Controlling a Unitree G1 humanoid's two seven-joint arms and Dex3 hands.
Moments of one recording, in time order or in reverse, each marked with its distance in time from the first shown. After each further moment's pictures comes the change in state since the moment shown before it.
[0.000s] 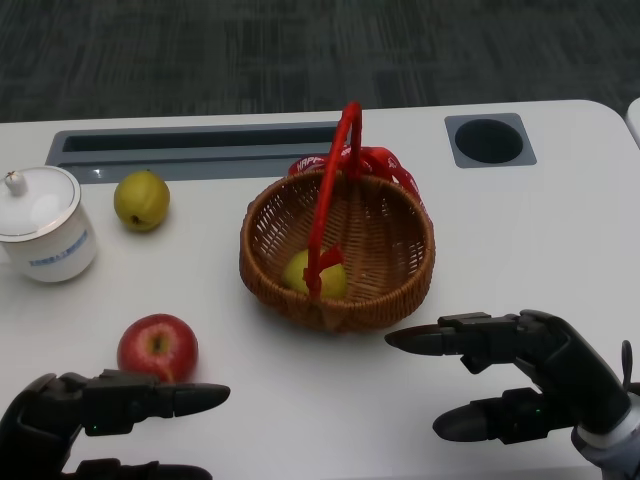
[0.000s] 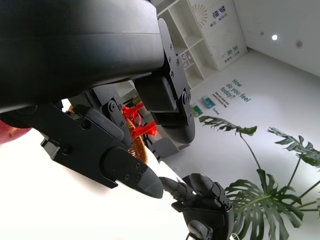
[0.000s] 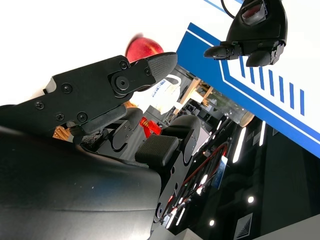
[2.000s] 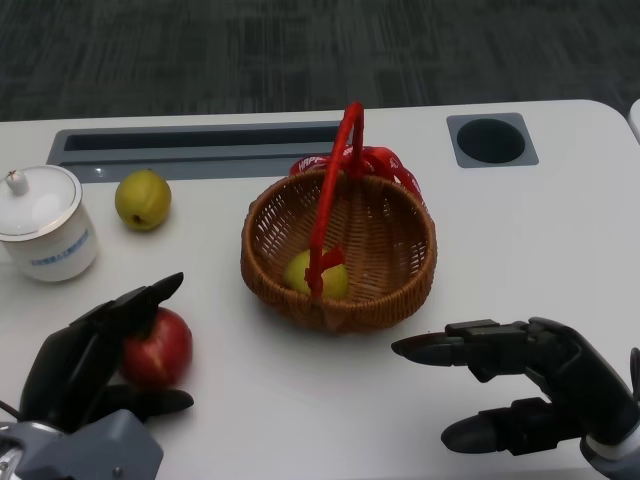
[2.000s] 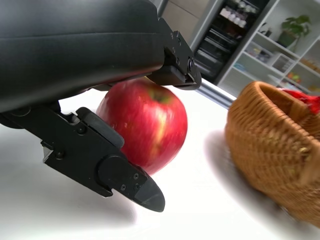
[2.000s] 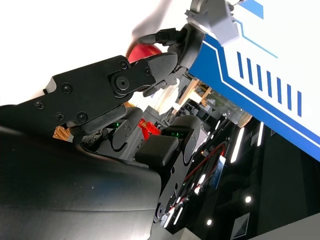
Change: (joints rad) left arm -0.555 0.079 -0.165 0.921 0.809 0.211 0.811; right arm 0.046 -0.015 0.000 -0.065 0.012 0.008 0.008
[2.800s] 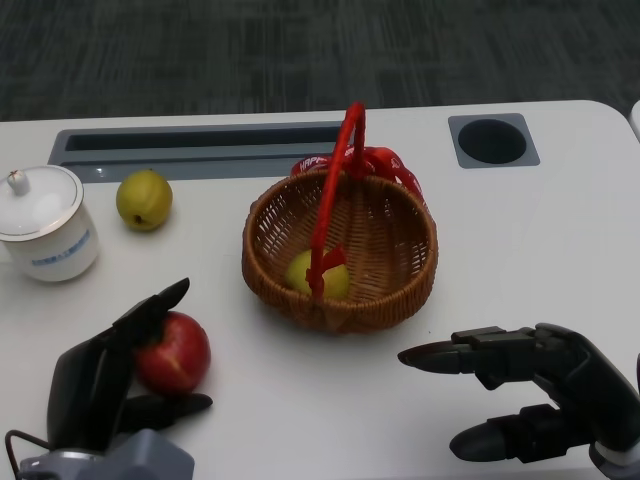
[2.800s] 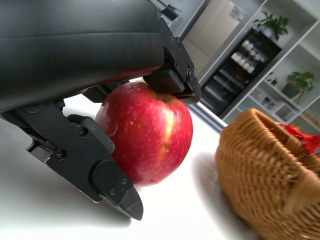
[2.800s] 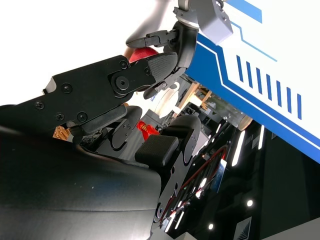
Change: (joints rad) left arm 0.003 -0.079 -0.118 0.084 -0.055 -0.051 0.330; right arm 0.035 -0.020 0.000 -0.060 0.017 0.037 0.021
